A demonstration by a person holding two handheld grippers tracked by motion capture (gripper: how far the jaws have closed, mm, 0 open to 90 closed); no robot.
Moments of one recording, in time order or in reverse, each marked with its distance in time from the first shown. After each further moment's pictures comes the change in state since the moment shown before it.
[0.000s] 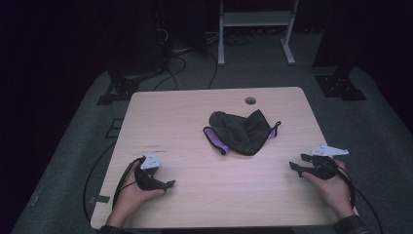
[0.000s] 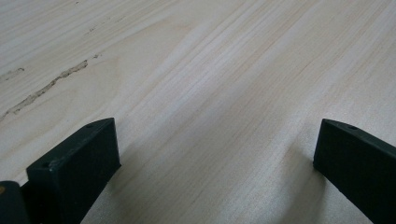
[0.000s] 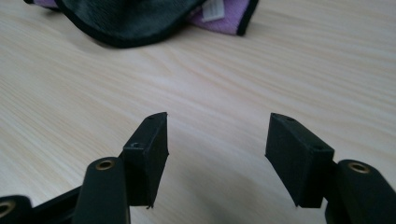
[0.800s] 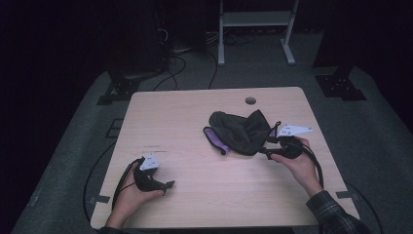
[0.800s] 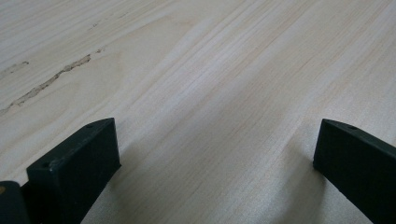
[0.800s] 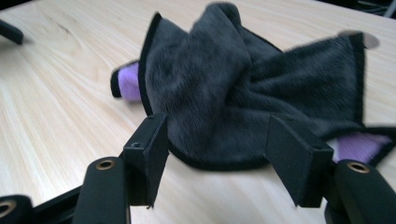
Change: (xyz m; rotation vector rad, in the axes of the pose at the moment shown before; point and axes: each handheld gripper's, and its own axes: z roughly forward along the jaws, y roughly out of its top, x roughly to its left) left arm -0.001 -0.002 -0.002 -0.002 0.008 -0.008; right arm 0.048 0.079 0.056 -0.088 0.199 -0.085
